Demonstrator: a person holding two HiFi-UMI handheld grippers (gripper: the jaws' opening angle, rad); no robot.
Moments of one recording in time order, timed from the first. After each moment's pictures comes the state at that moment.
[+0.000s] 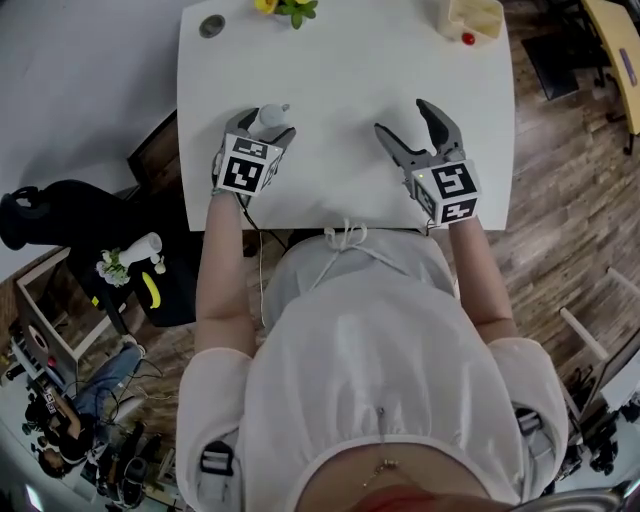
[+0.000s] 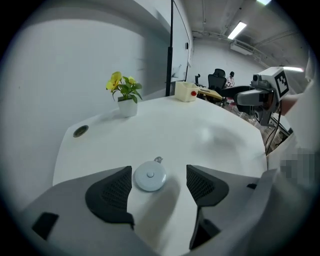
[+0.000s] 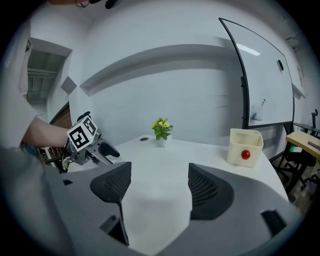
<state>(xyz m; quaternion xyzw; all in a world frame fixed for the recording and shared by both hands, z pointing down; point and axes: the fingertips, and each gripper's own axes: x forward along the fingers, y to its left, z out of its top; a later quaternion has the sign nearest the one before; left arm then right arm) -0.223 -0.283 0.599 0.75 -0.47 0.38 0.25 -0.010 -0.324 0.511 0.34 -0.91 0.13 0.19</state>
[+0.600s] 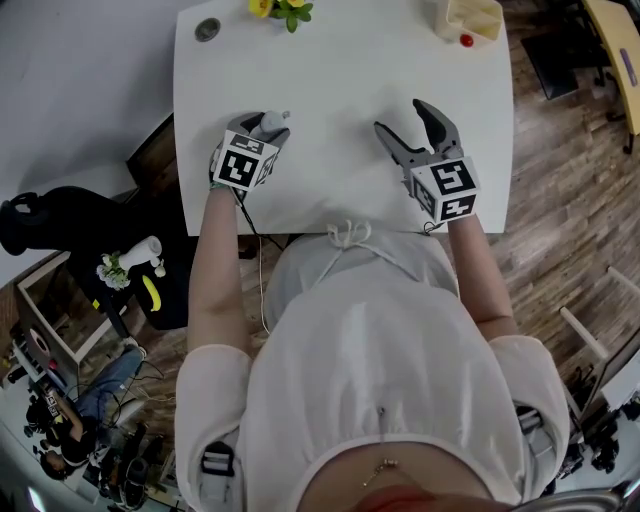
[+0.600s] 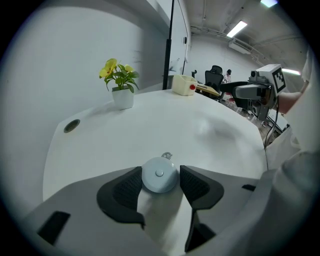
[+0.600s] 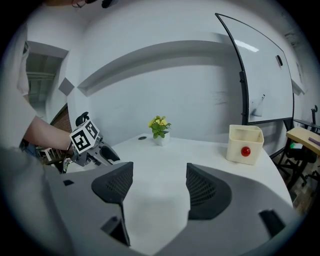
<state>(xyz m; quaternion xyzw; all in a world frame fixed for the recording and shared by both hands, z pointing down) -0.226 -0.288 0.623 0.76 -0.43 0.40 0.27 -0.007 -0.335 0.524 0.34 -0.91 0.15 0.20</state>
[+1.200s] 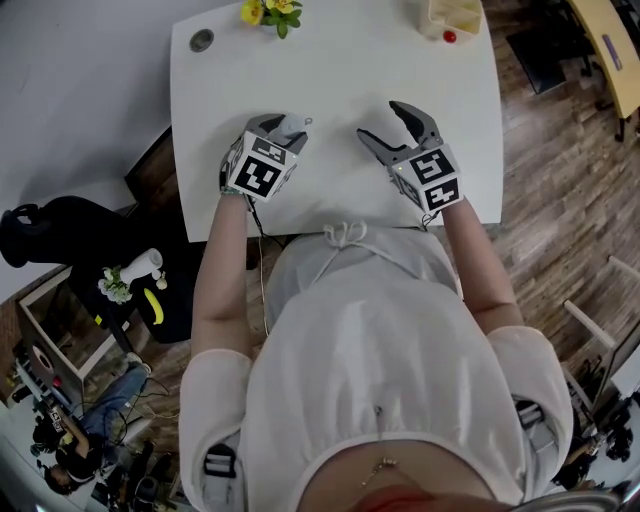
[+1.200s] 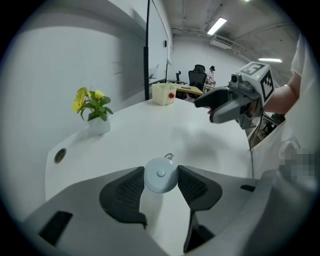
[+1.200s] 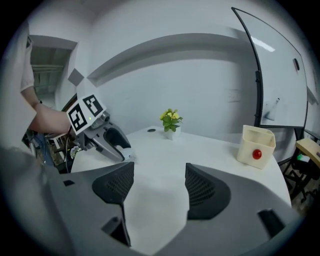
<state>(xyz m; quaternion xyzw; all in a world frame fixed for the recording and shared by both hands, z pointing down) -0.166 -0.288 0.574 0.80 -0.39 0.41 0.21 -0.027 -0.311 0.527 0.29 -0.92 0.13 0.25</state>
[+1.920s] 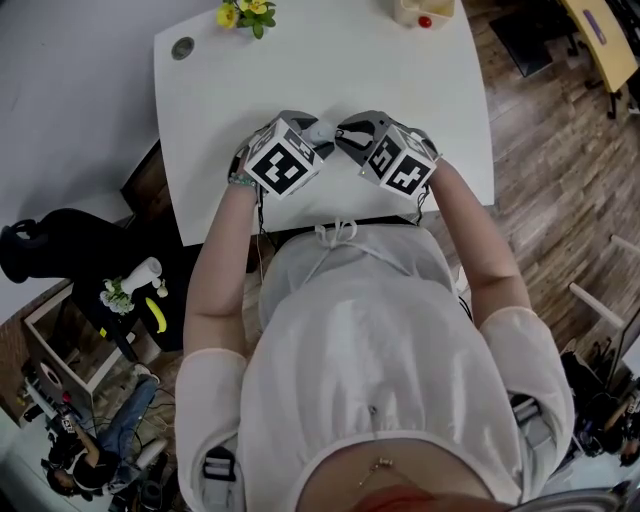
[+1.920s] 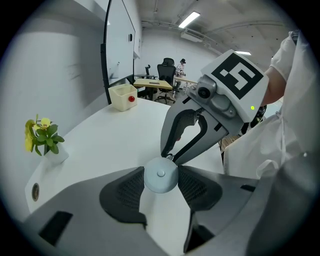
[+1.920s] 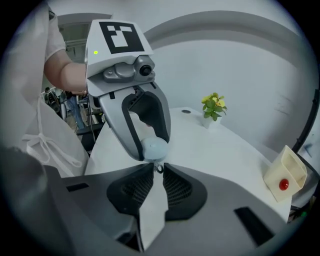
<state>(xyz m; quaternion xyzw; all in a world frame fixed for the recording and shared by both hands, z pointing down) -0.061 -0.261 0.541 0.84 -0.22 0.45 0.18 -0.050 -0.255 0.552 0.09 -0.91 0.04 0.39</state>
